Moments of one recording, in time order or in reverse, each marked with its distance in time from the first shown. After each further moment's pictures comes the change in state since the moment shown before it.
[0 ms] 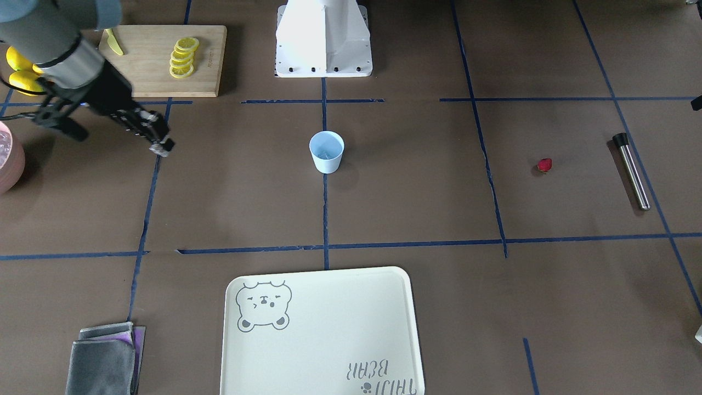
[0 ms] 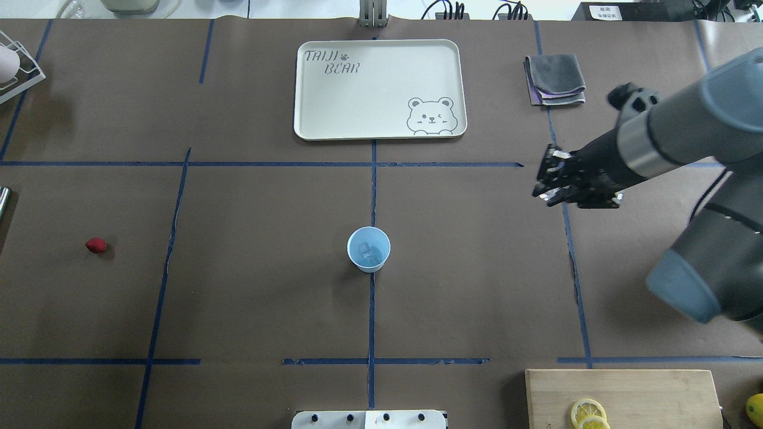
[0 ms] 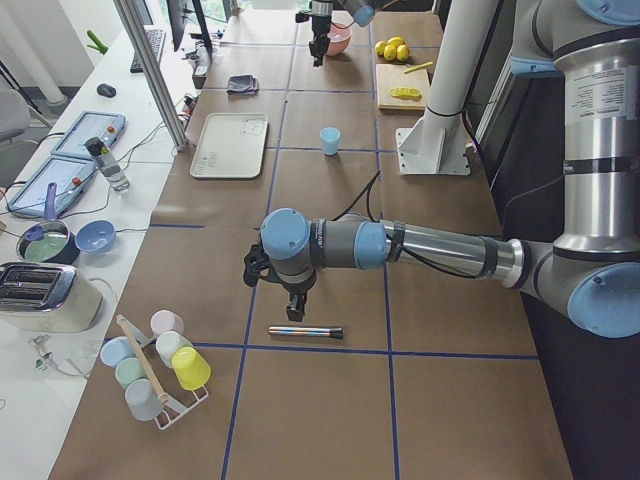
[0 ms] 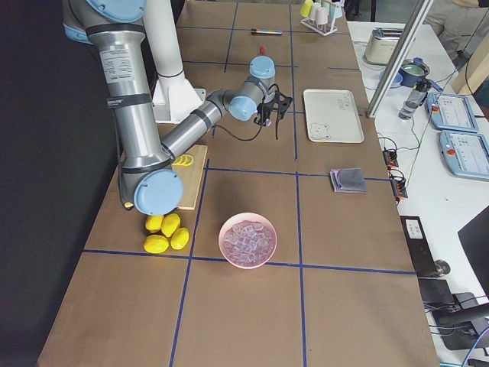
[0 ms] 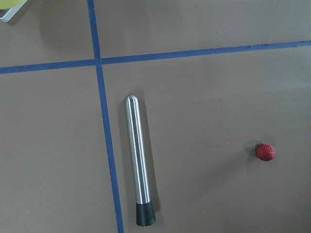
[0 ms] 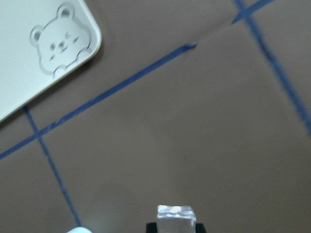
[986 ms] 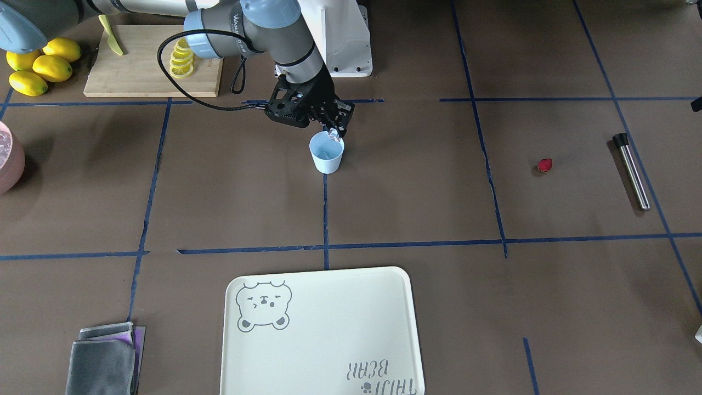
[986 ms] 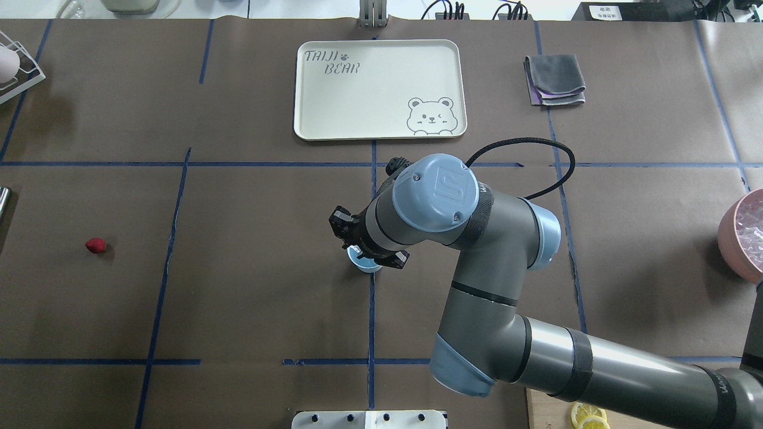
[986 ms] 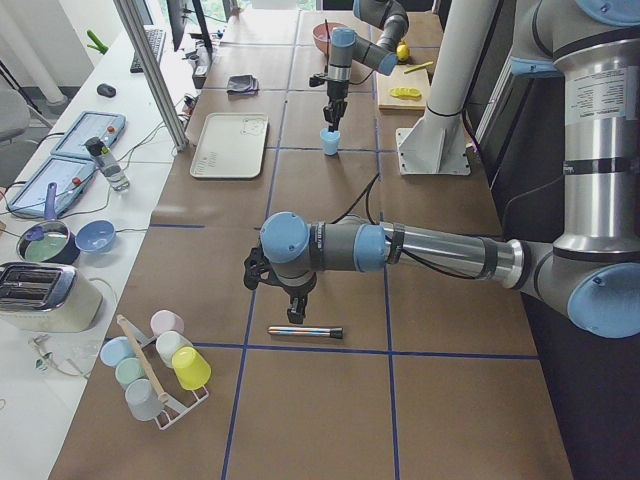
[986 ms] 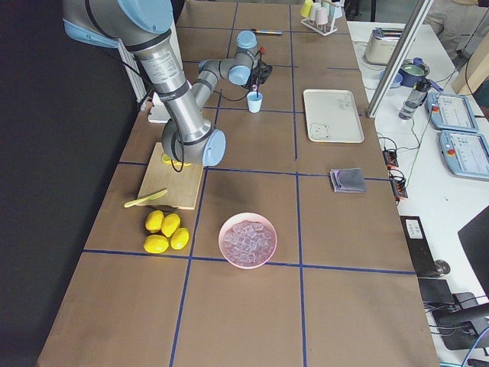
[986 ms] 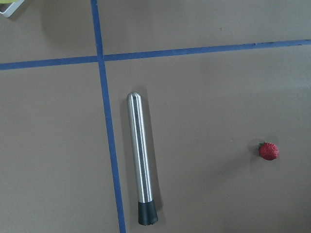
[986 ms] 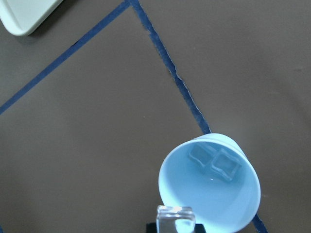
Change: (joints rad) left arm 0.000 0.000 0.007 0.000 0.000 0.001; right arm -0.312 0.417 -0.306 0.006 -0.267 0.255
